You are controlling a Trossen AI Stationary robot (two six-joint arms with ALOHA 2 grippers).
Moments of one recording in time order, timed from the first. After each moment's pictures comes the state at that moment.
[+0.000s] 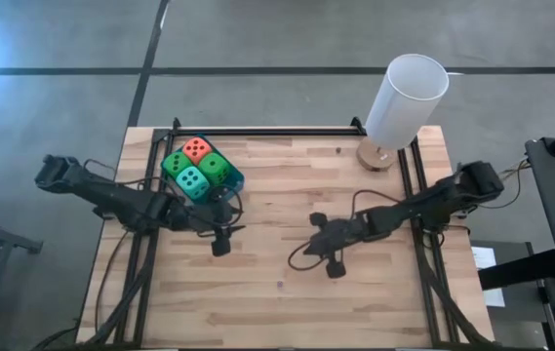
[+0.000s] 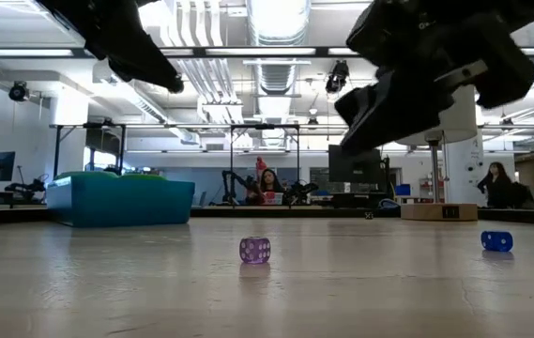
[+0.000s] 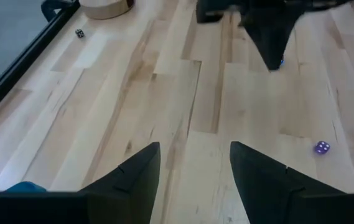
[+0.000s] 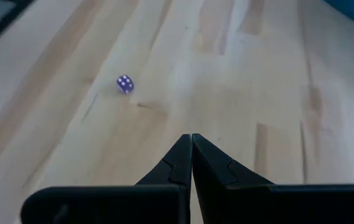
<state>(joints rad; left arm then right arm) -0.28 1.14 0.75 -0.30 -0.41 -0.23 0.26 1.58 0.73 0.17 -0.01 0.01</state>
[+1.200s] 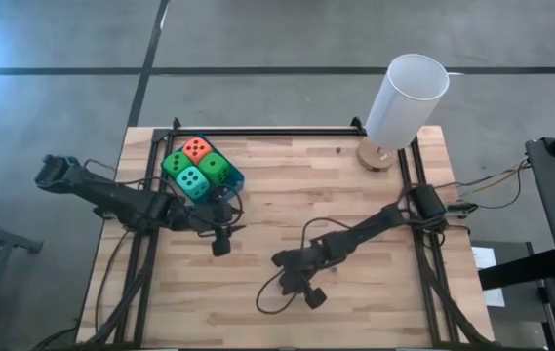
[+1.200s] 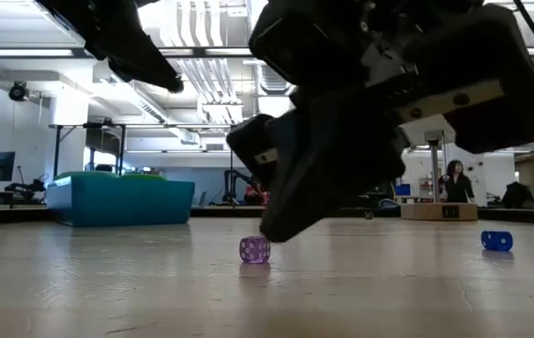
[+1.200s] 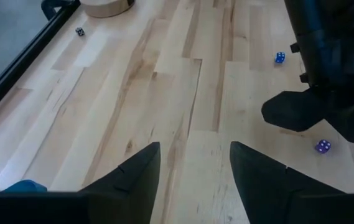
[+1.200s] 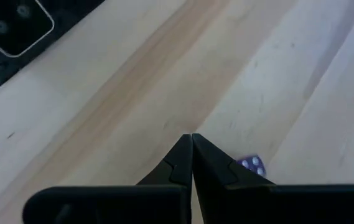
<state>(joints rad) -0.28 1.14 0.75 -0.31 -0.41 -0.23 0.33 2.06 1.19 0.06 -0.32 -0.18</state>
